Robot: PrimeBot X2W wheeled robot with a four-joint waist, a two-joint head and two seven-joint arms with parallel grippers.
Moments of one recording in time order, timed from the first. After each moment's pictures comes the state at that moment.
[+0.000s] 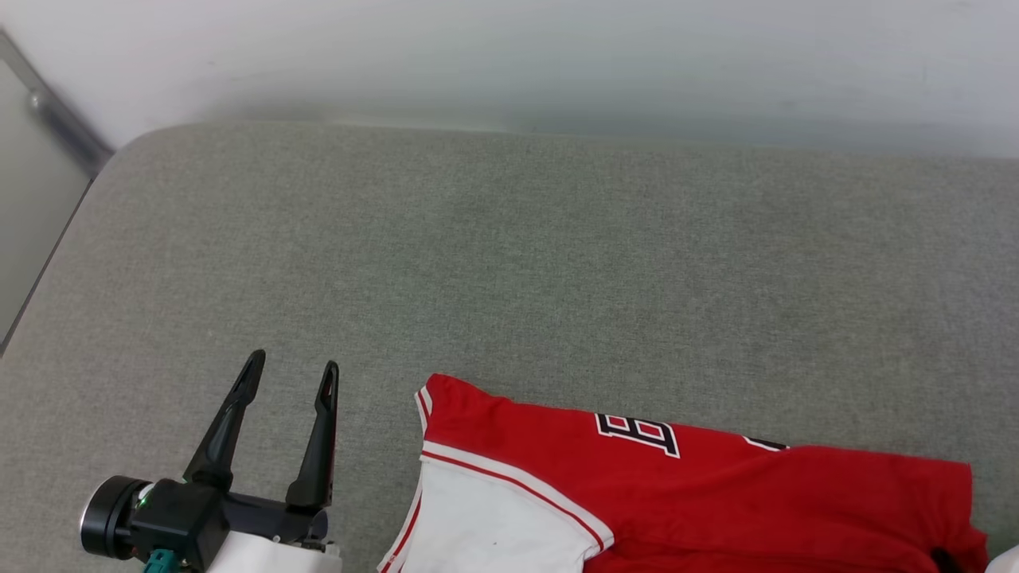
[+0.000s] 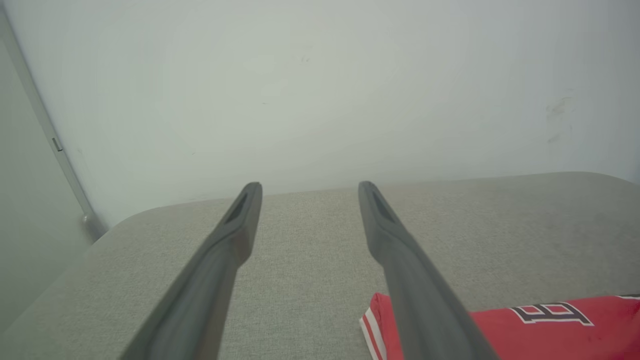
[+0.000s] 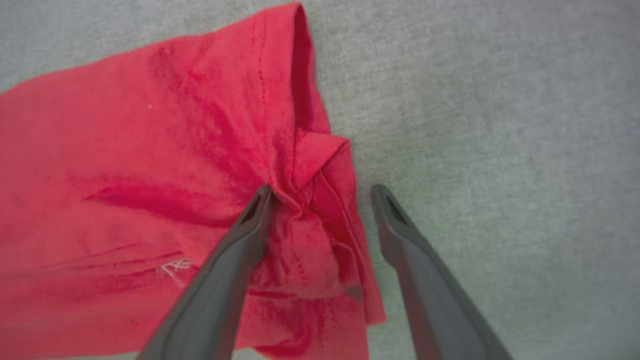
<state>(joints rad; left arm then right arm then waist) 0.09 0.19 -0.07 -0.19 -0.16 -0.09 -0.26 0.12 -0.13 -0.40 0.05 0.32 0.13 0.70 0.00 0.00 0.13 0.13</state>
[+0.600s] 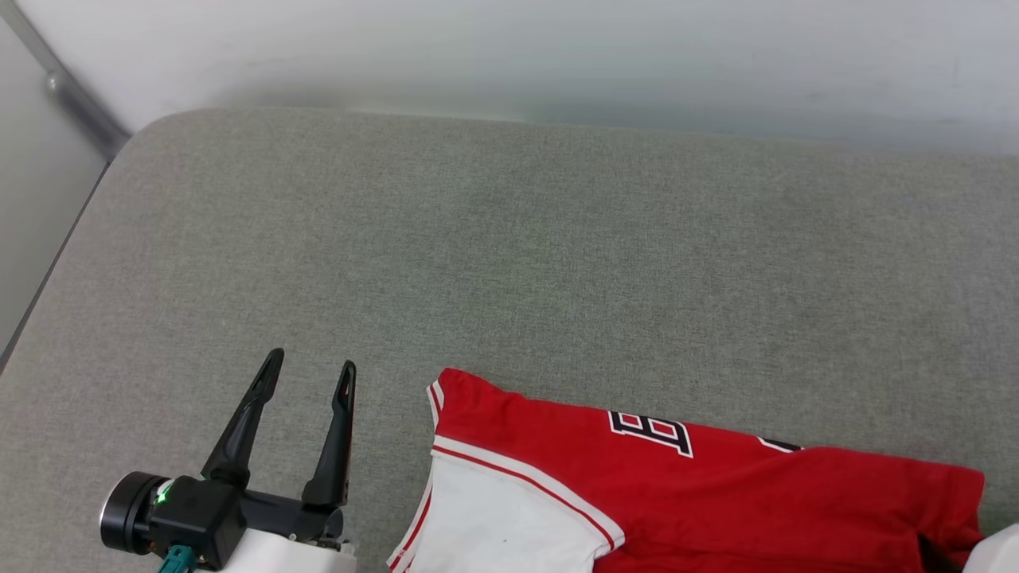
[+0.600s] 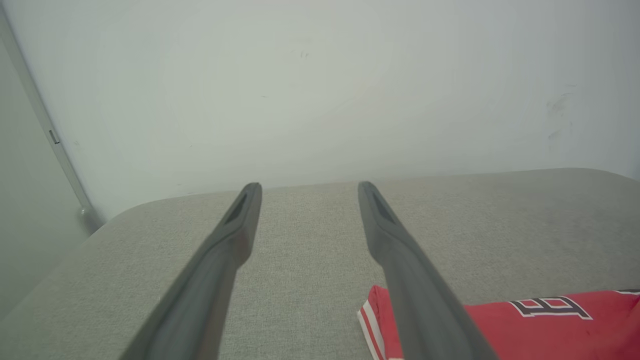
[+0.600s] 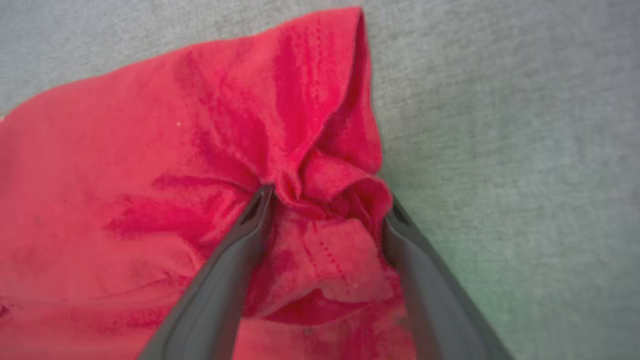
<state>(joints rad) 0.07 0.15 -0.07 -0.17 -0.13 -0.13 -0.26 0.09 -0.19 -0.29 0.20 0.43 0.12 0.67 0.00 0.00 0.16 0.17</state>
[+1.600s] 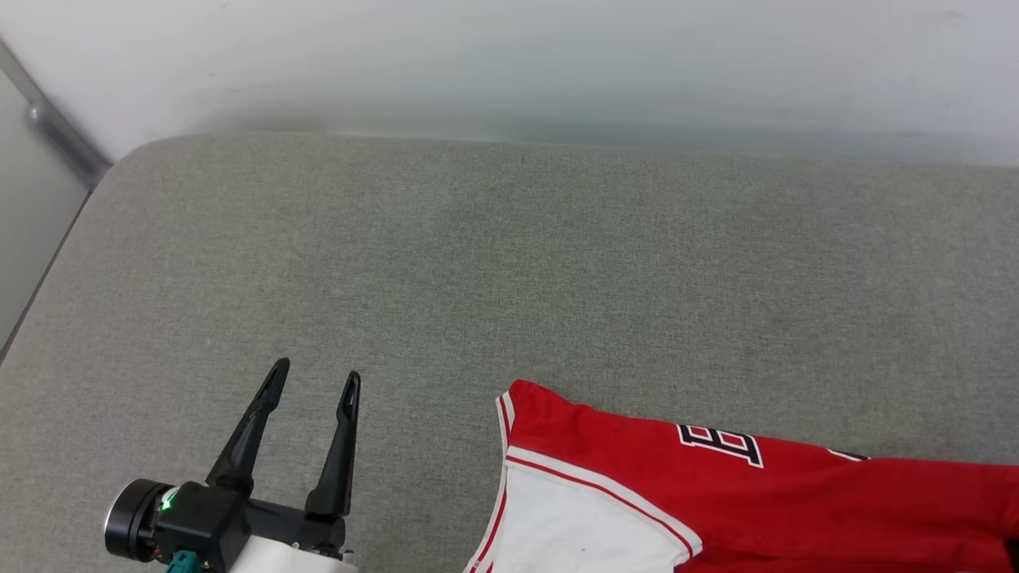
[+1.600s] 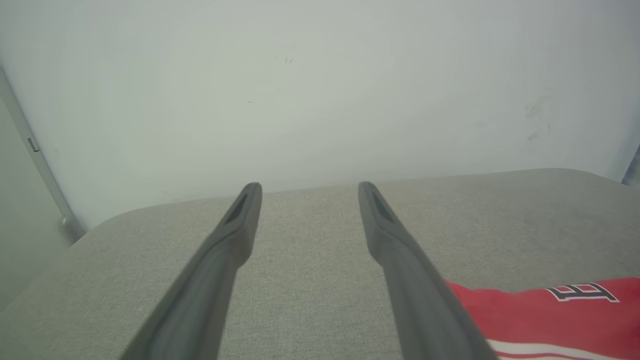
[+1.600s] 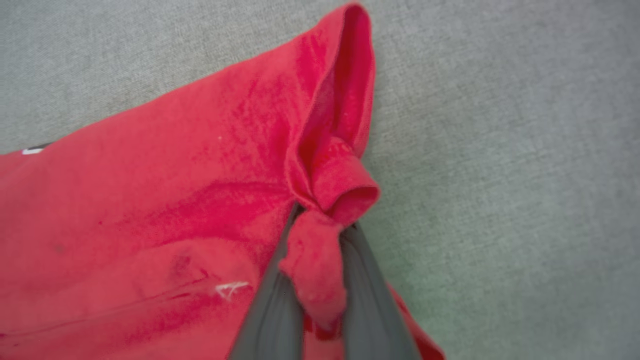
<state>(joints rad) 0.09 0.15 -0.07 -0.16 -0.13 -0.13 -0.26 0.03 -0.23 -0.45 0.27 0.37 0.13 0.54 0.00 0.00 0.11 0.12</state>
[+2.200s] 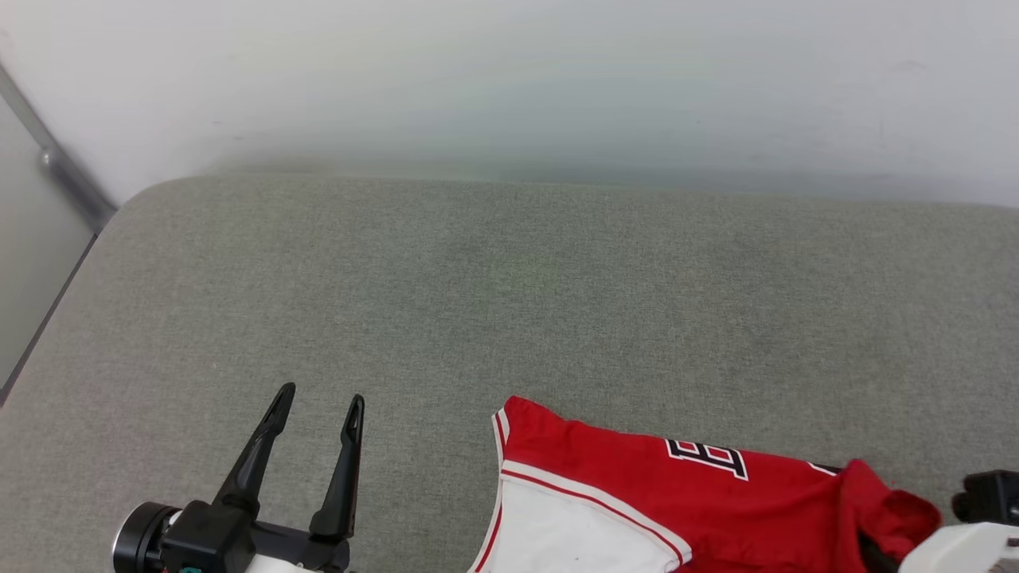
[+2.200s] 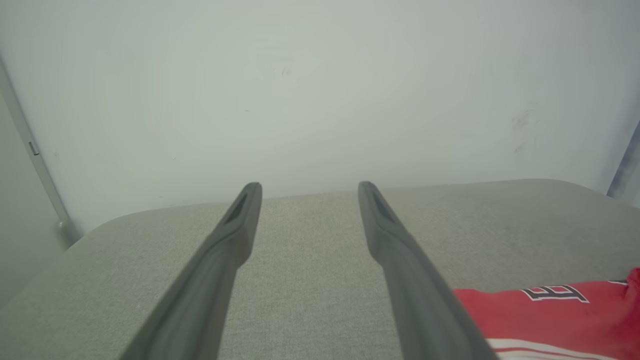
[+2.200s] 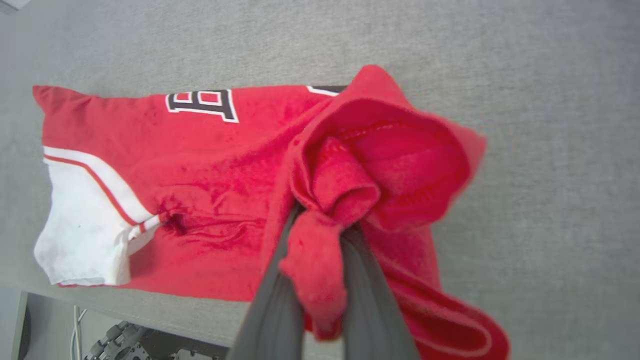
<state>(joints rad) 0.13 0.14 -0.08 -0.16 -0.14 -0.13 -0.26 0.18 -0.12 -0.23 -0.11 0.44 0.13 0.72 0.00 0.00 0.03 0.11</state>
